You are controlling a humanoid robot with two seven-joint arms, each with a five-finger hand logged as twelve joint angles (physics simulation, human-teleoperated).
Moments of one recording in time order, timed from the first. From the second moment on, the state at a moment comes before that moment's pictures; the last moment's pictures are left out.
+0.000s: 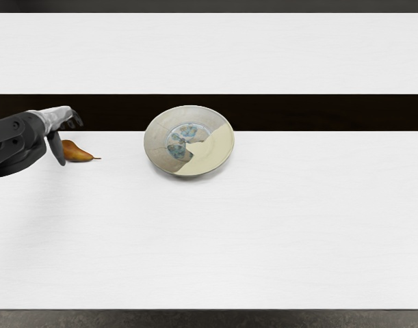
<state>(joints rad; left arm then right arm) -1.13 0.61 -0.04 -1.14 1.14 -0.01 0.55 -0.02 0.00 0.06 0.23 0.03 -0.07 -0.45</state>
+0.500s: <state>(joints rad) -1.13 0.59 -0.03 -1.12 1.14 -0.02 0.55 -0.02 0.00 0.06 0.23 0.03 -0.07 -0.45</state>
